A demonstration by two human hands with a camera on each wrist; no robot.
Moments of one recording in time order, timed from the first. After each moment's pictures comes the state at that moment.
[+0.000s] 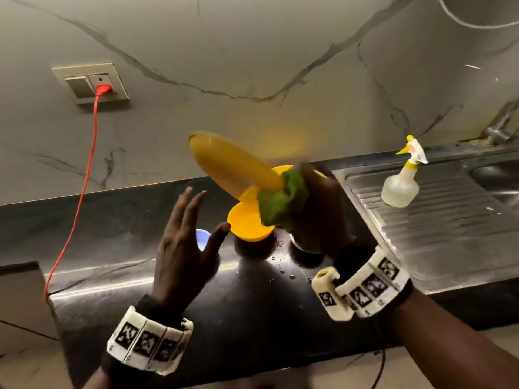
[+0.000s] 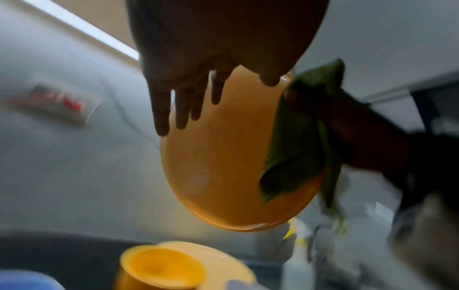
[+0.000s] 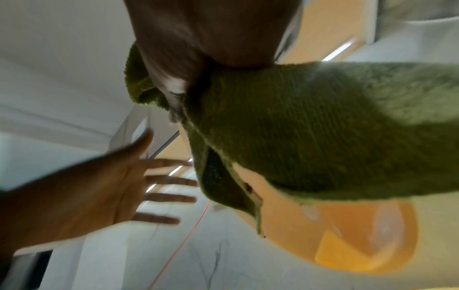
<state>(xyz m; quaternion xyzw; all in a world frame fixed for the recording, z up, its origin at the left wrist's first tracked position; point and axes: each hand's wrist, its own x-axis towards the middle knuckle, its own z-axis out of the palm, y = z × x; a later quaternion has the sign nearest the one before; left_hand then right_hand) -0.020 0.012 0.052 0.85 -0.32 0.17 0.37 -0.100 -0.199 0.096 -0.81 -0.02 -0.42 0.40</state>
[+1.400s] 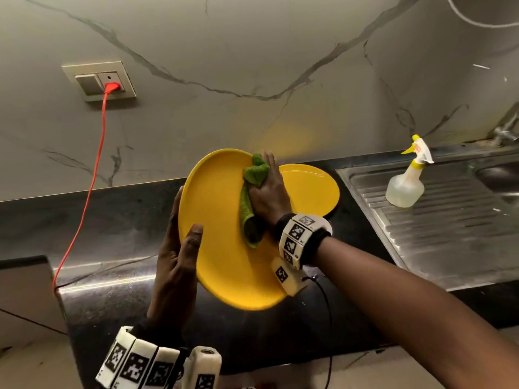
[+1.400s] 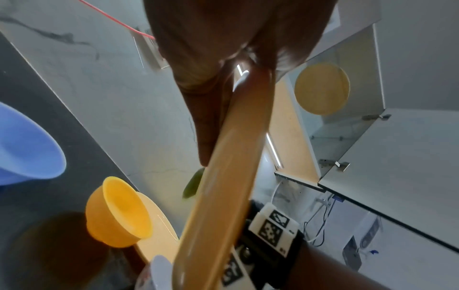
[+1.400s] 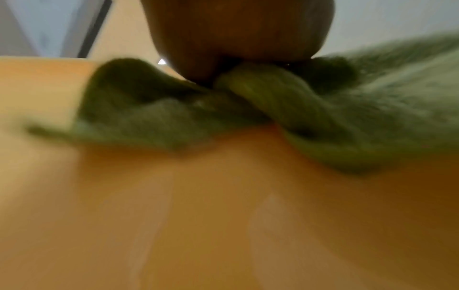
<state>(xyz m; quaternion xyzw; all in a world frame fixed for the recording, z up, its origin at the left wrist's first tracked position) -0.055 0.027 0.055 0.62 -0.24 -0.01 0.74 0.012 -0.180 0.043 -0.82 0.15 -0.24 0.49</state>
